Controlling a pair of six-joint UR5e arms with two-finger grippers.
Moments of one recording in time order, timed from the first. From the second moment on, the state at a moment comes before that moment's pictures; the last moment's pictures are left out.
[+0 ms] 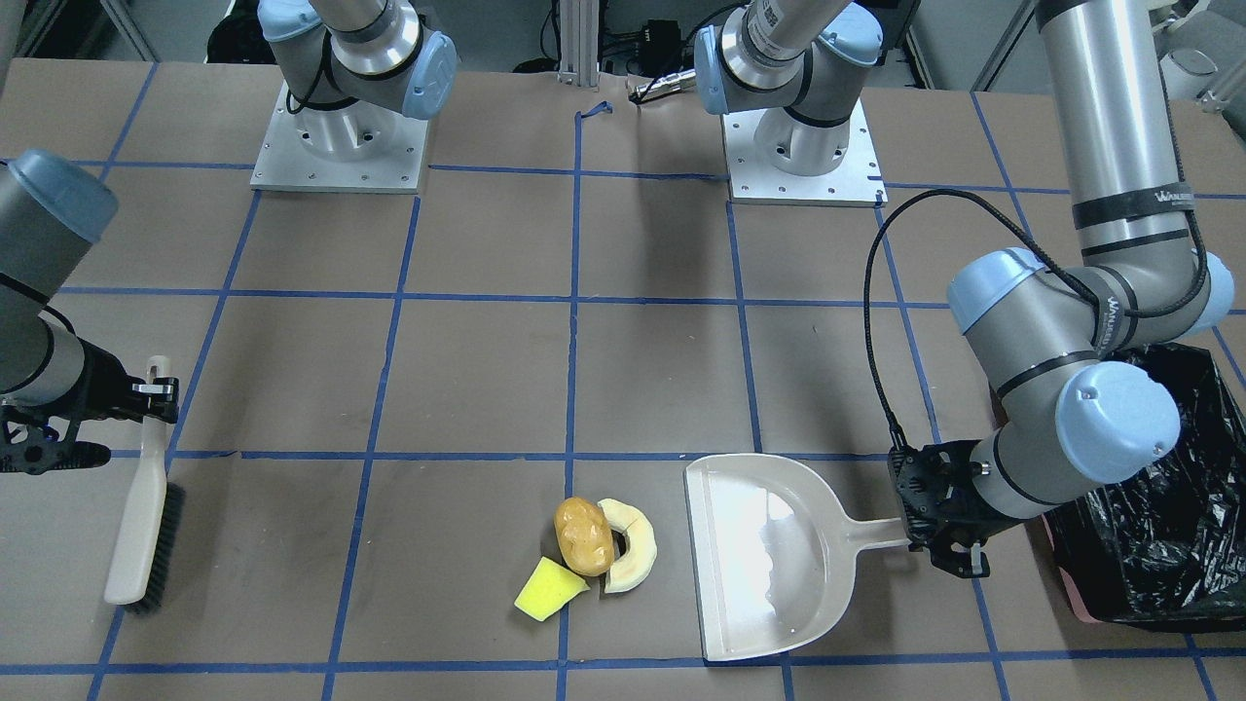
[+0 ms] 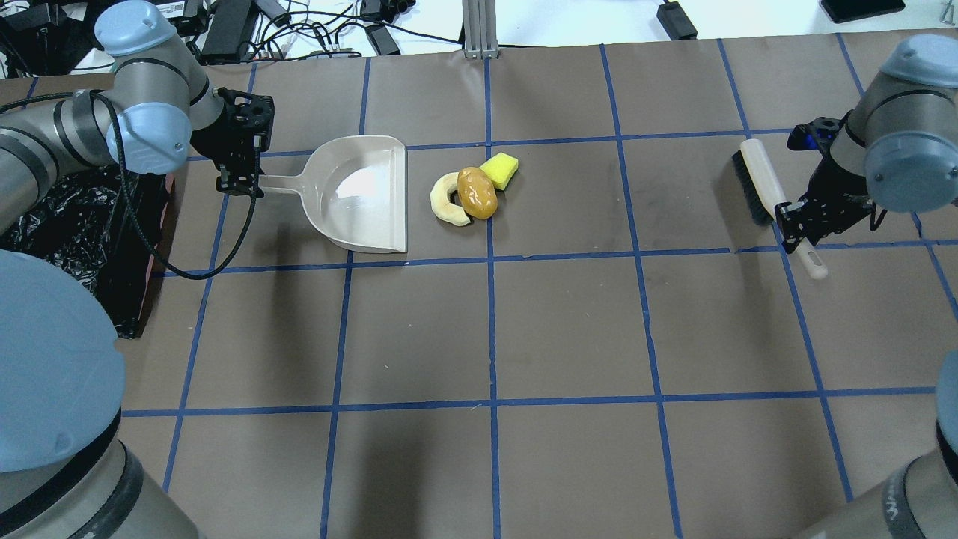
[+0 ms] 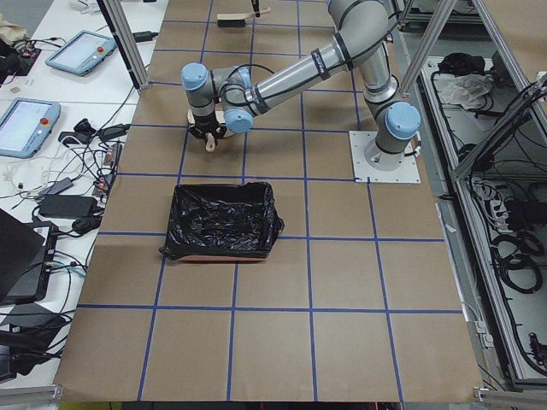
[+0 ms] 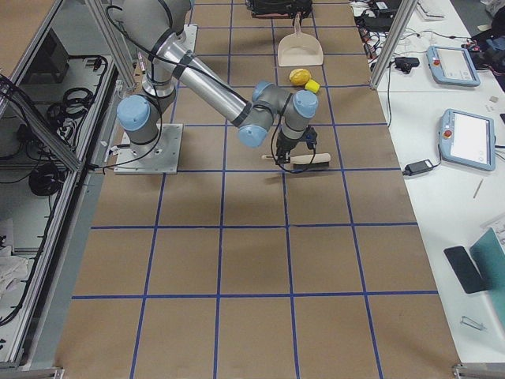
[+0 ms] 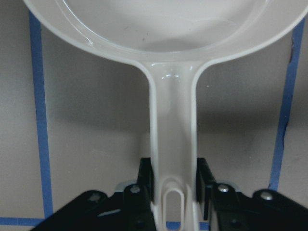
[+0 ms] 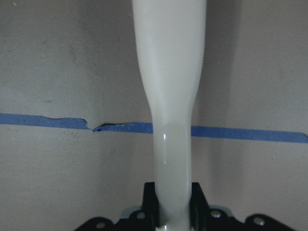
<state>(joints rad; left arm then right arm) -1.36 -2.09 -1.54 -1.09 1.57 1.74 1.16 -1.21 1.80 -2.00 -1.63 -0.48</state>
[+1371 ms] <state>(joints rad) -1.36 -2.10 -1.54 -1.09 1.58 1.74 1.56 -1.20 1.70 -1.99 -1.51 0.02</state>
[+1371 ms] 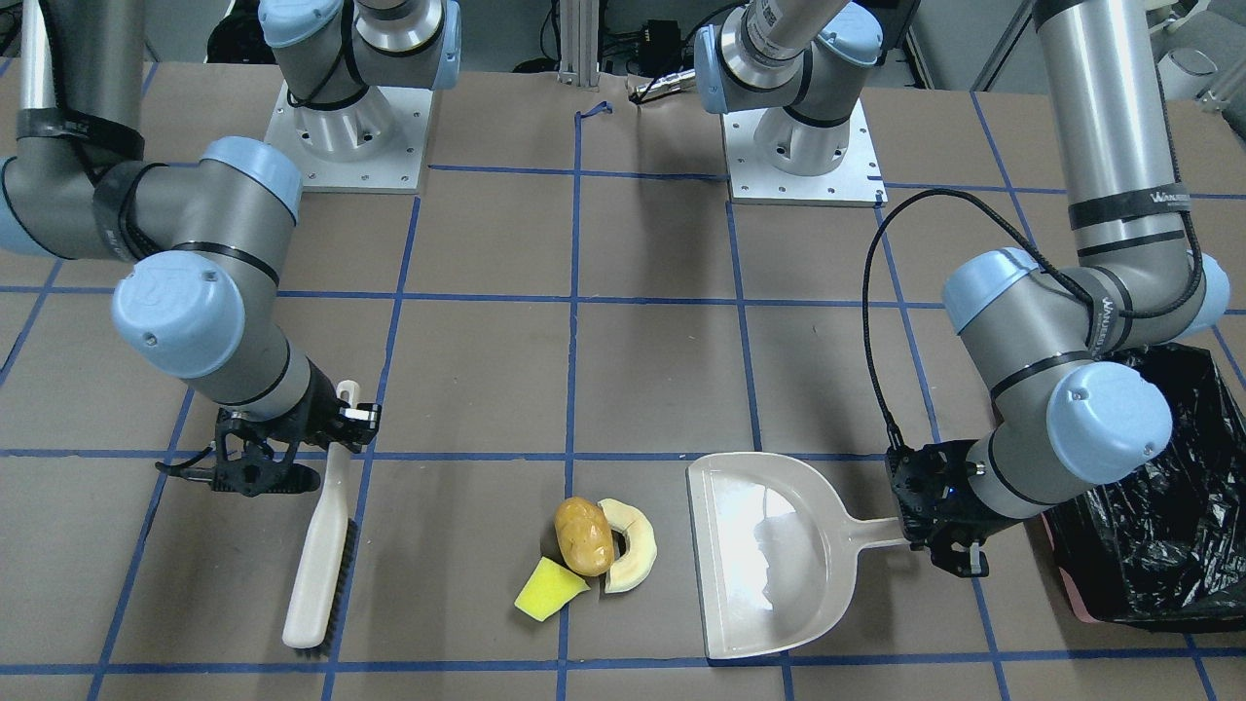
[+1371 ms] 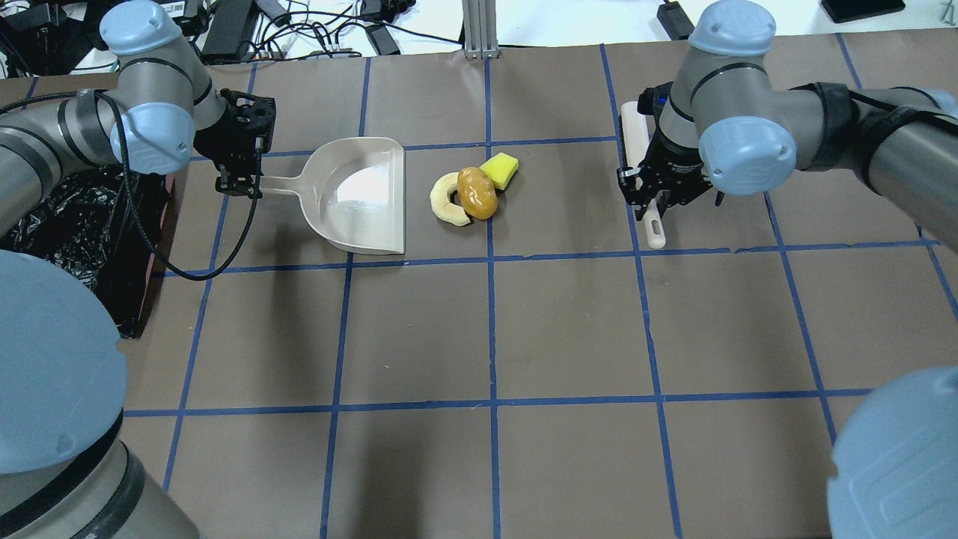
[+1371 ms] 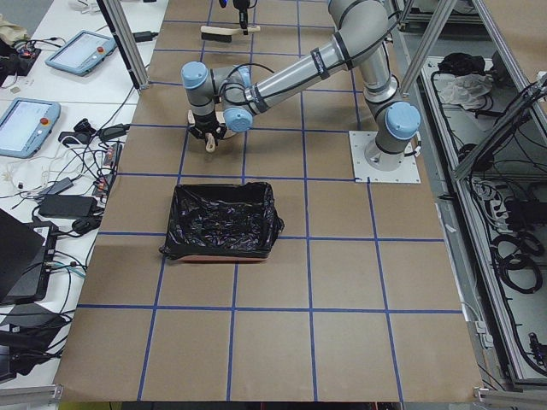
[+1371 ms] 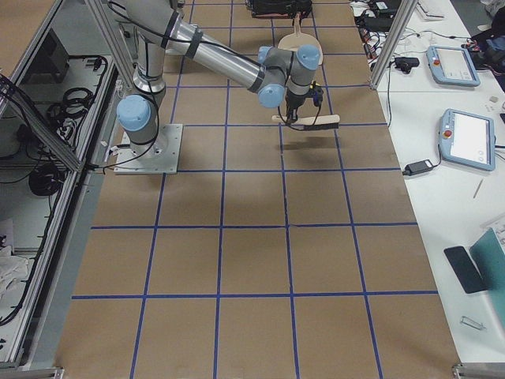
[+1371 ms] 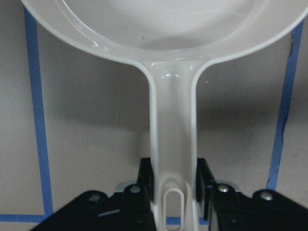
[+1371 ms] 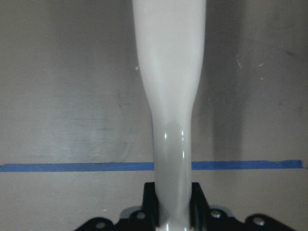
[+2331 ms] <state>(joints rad) -1.37 -2.10 -1.54 -1.09 1.59 1.74 1.76 -1.04 1.50 -1.84 -1.47 0.23</state>
